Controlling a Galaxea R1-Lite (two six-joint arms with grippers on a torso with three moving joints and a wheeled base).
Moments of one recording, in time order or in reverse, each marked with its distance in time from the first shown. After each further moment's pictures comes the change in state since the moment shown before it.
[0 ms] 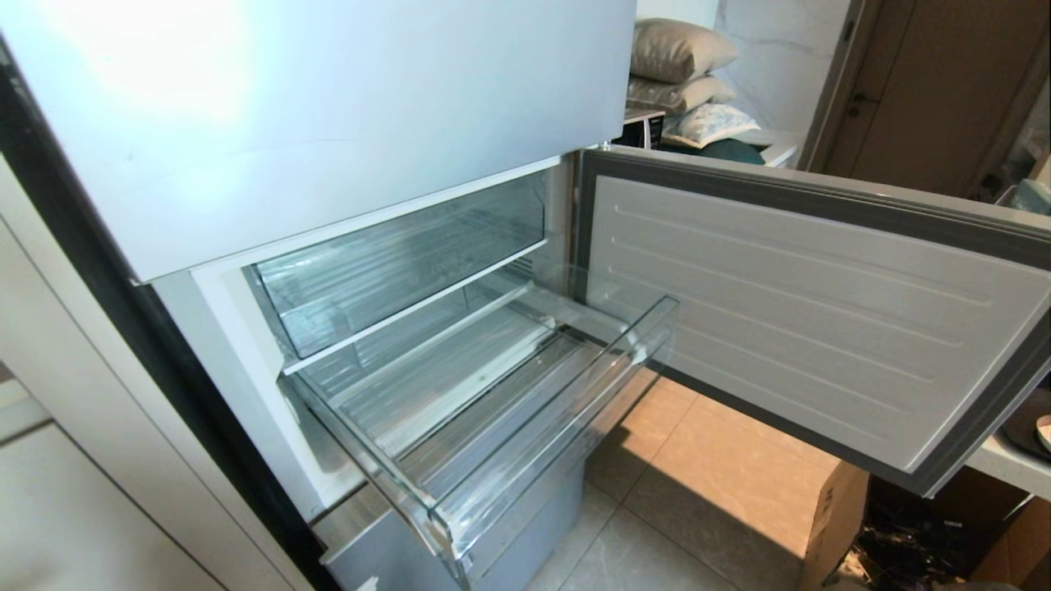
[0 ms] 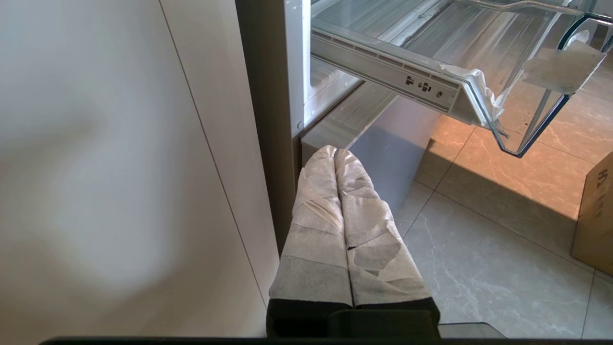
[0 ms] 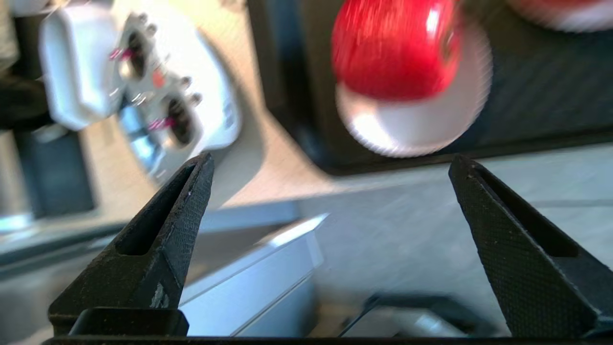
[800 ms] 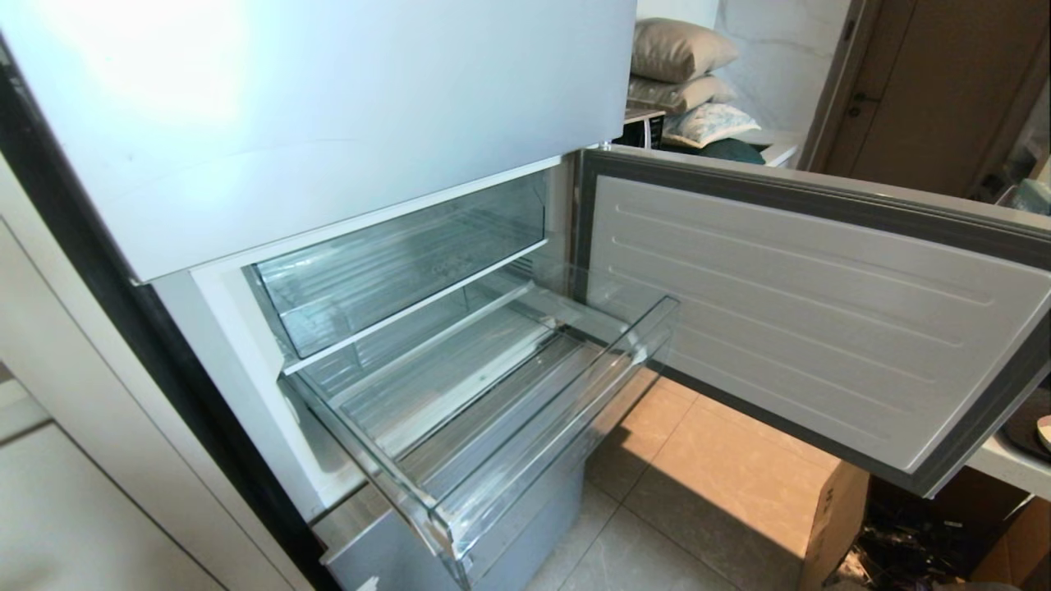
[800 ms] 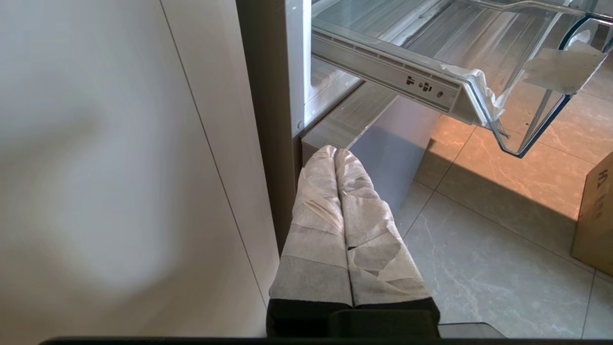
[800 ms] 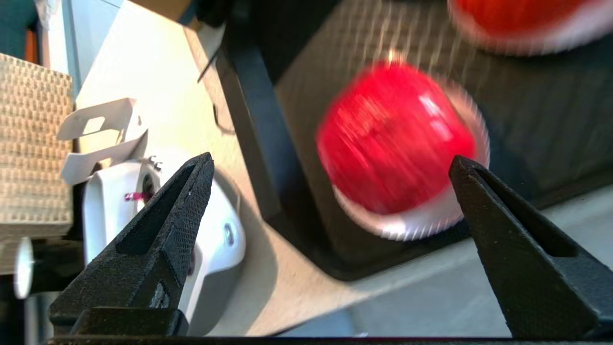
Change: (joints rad) left arm 0.000 0.000 0.000 0.000 0.000 0.000; right arm 0.082 -0.035 0.550 -0.836 -0.250 0.435
